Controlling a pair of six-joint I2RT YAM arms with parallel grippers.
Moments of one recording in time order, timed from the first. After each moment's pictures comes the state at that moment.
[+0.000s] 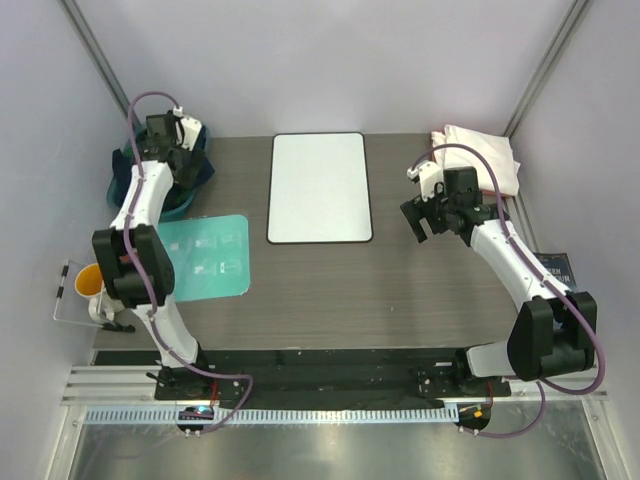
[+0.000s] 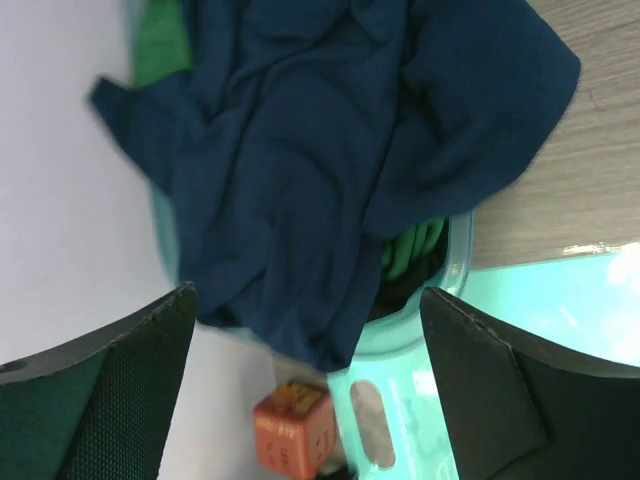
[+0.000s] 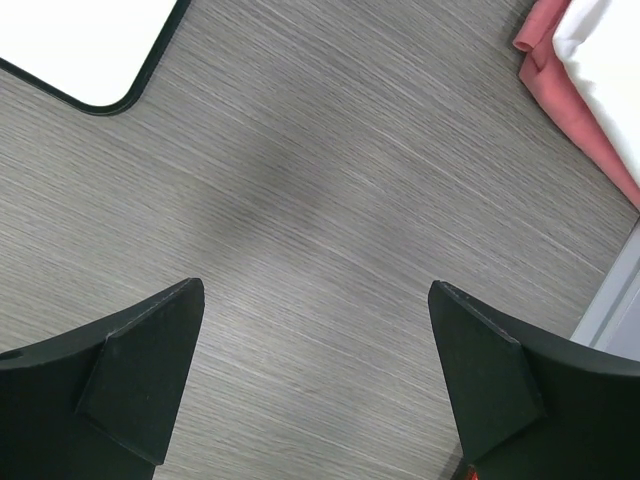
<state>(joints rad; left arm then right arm) 0.09 1.80 1.61 -0.51 -0.24 0.54 0.15 1.36 1.04 -0.47 -0.09 -0.41</state>
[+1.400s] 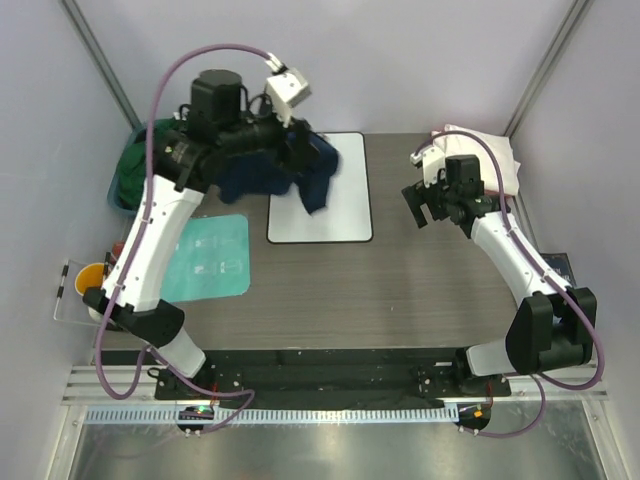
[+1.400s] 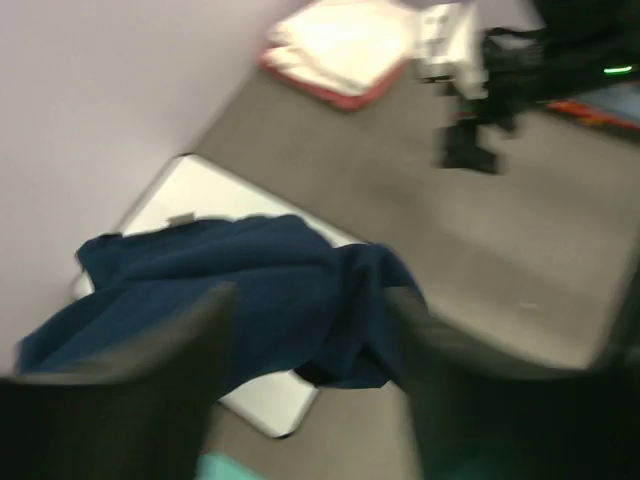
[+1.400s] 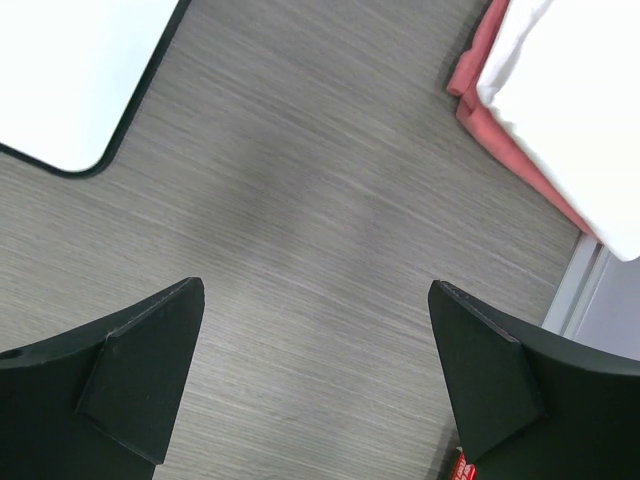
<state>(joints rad) -0.43 1.64 2.19 -0.89 0.41 0.30 0.16 1.39 1.11 -0.43 -0.04 -0.39</state>
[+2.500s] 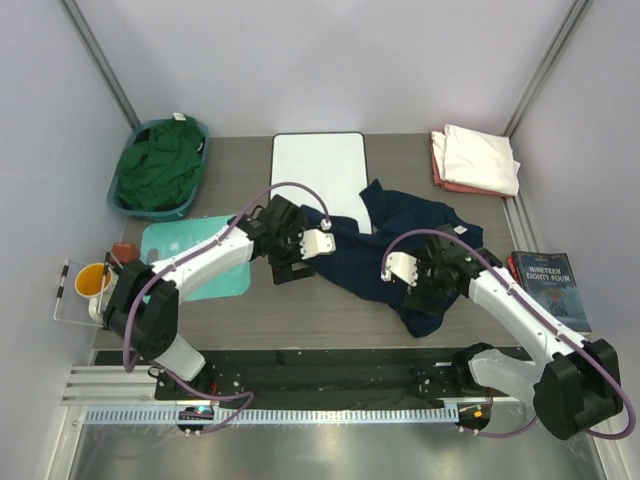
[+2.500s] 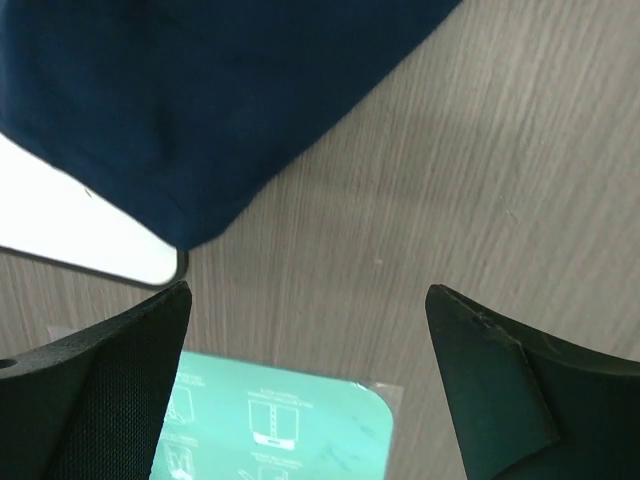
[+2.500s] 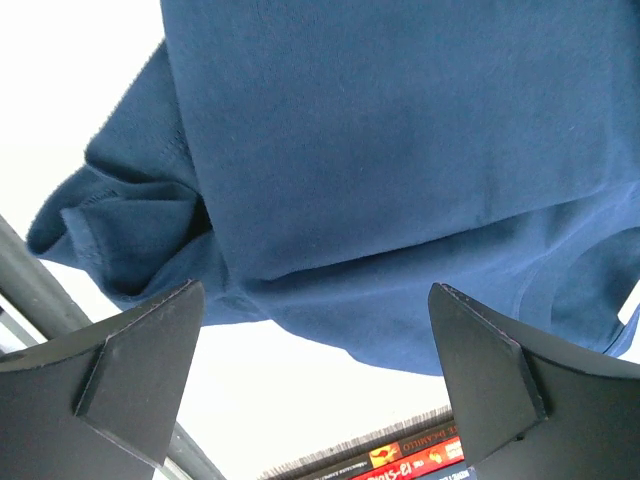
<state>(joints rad) -0.62 1.55 1.11 -0.65 0.18 0.79 0.37 1.07 0.73 -0.84 -0.12 -0.98</state>
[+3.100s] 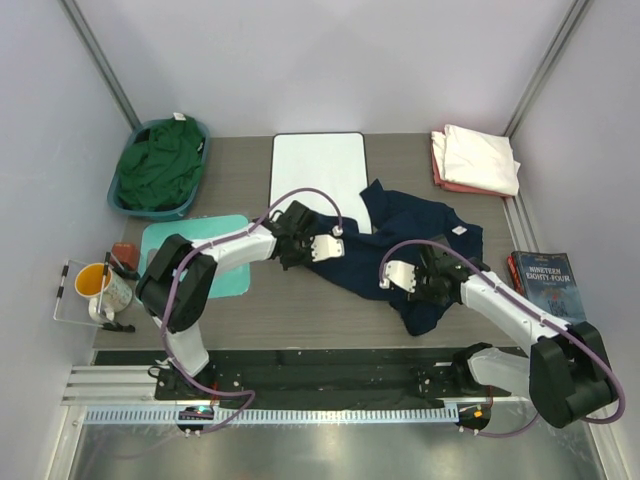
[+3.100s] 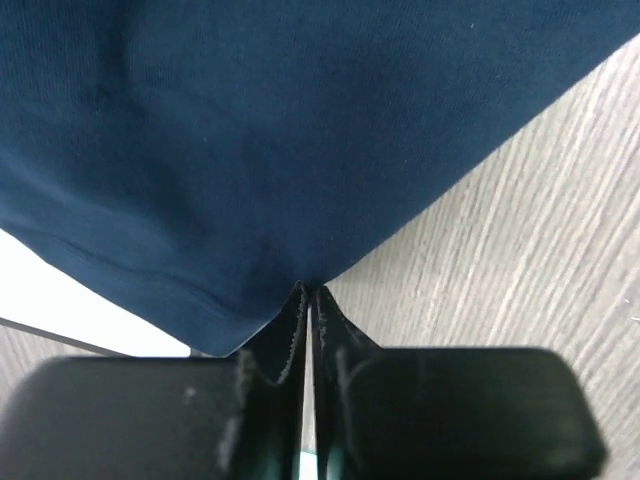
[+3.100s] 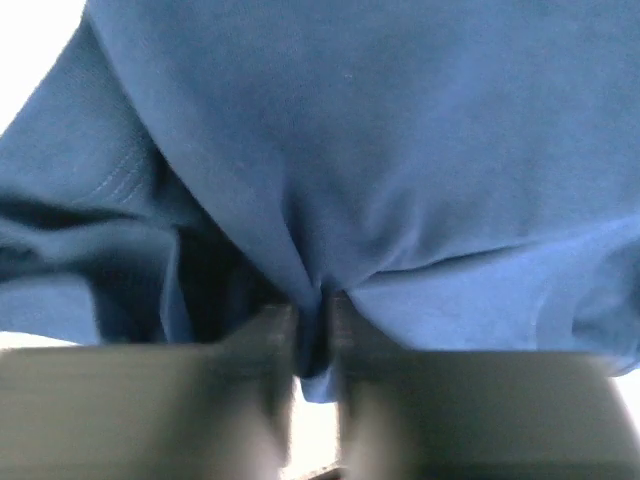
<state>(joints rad) -0.65 1.78 1.12 -0.46 0.08 0.84 0.37 1.14 0.59 -0.64 -0.02 -0.99</state>
